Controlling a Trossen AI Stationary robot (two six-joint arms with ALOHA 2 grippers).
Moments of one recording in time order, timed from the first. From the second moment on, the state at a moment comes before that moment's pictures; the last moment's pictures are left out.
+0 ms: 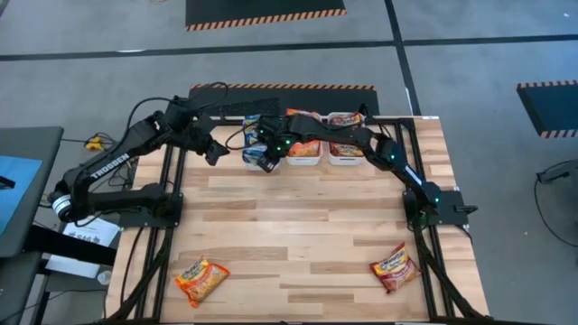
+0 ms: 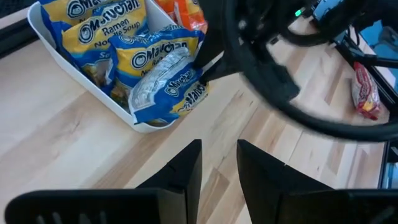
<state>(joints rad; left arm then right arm) 0.74 0.96 0.96 -0.74 0.35 -0.26 -0.33 2.37 2.20 -0.92 -0.11 0.29</state>
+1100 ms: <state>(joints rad) 0.69 0.81 0.96 -0.86 0.40 -0.14 -0.07 2.03 2.23 -1.57 -0.10 0.28</state>
